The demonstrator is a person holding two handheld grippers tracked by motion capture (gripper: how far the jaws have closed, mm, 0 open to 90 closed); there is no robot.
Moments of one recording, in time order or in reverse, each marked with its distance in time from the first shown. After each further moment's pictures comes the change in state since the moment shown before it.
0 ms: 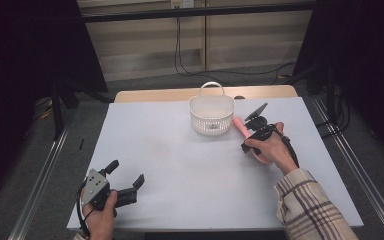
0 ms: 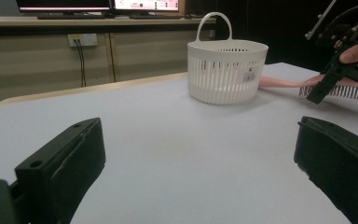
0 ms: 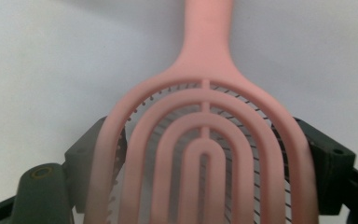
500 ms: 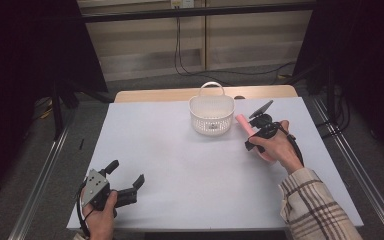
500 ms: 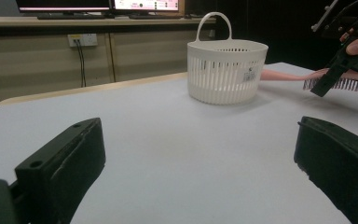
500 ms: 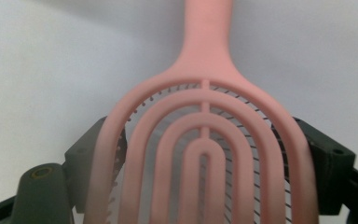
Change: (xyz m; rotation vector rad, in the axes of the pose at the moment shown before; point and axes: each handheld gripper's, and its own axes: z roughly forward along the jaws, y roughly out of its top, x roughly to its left) left arm 0.001 0.000 0.000 0.002 0.003 0.005; right arm -0.010 -0.003 -0.012 -0.019 0.008 0.017
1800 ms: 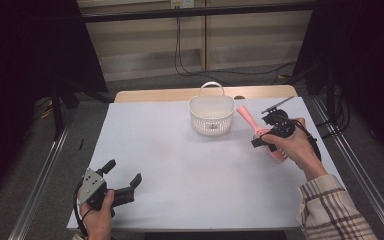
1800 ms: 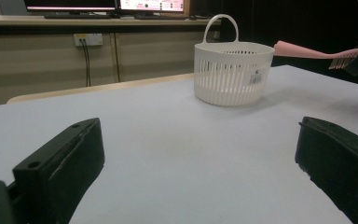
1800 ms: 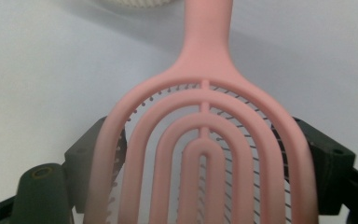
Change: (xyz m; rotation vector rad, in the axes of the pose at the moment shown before) left arm 0.005 0.002 -0.003 -0.006 0.015 -0.016; right arm -0.014 -0.022 -0.052 -0.158 0.125 -0.054
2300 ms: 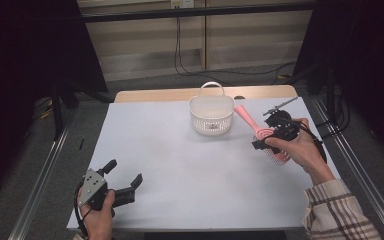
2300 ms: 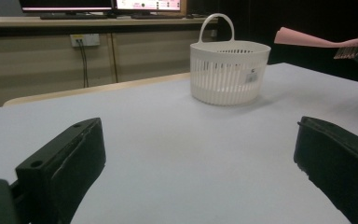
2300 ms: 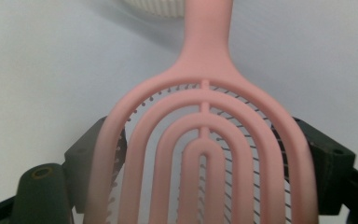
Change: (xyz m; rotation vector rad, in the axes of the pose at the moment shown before) left arm -0.004 0.003 -0.001 0.005 -0.022 0.010; right arm 0.011 -0.008 -0.018 -0.058 0.036 -0.101
